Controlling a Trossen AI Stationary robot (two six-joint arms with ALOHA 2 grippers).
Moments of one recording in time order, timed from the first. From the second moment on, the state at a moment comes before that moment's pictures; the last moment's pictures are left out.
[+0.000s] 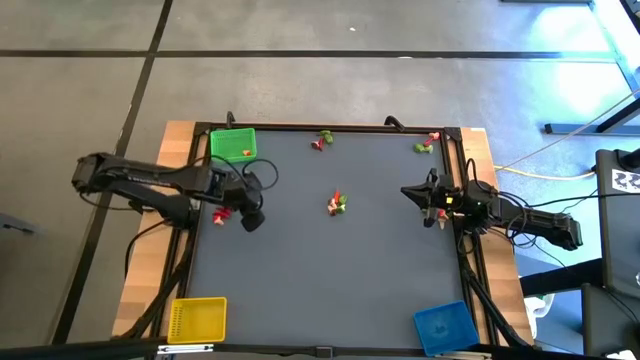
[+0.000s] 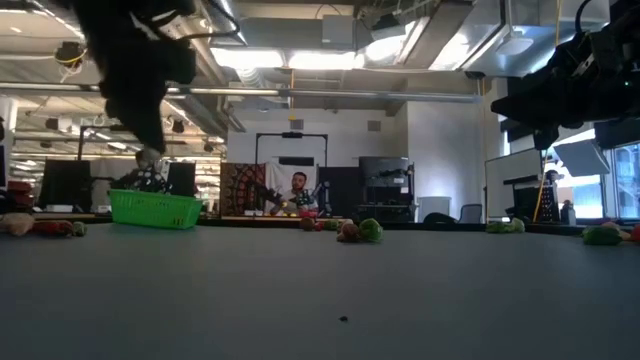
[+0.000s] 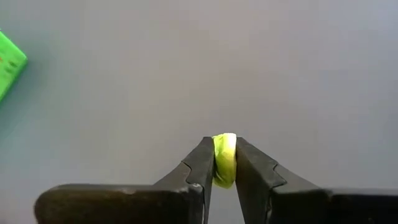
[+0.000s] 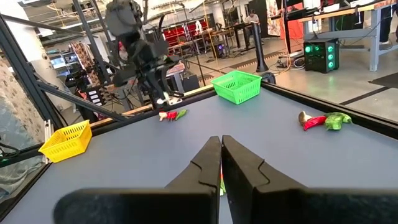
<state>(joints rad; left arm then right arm) 0.01 1.12 0.80 -0.85 -0.24 -0.60 -0.20 0.02 0.01 0.01 0.01 0.26</state>
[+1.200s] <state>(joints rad) 0.68 1.11 0.86 -0.70 -0.41 -0.31 -0.20 0.02 0.01 0.01 0.03 0.26</state>
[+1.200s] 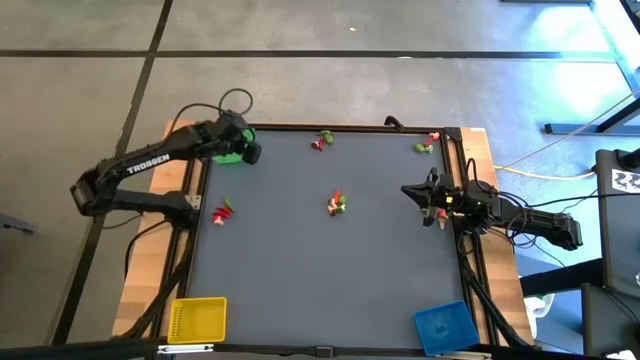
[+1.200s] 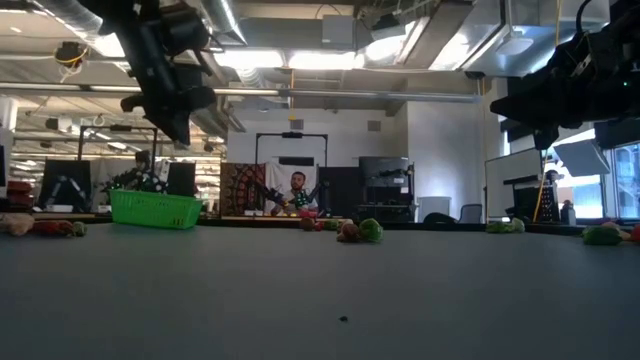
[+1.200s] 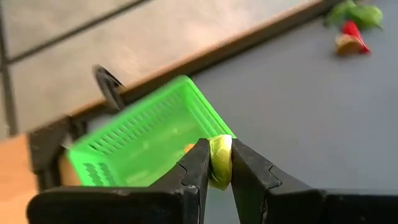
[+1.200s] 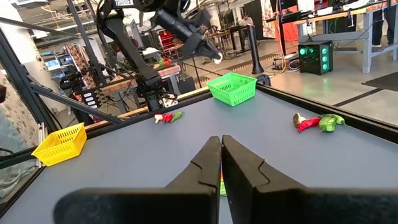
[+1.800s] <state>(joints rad) 0.83 1.11 0.68 -0.50 -0.43 -0.30 -0.20 0.02 0.01 0.01 0.03 0.26</state>
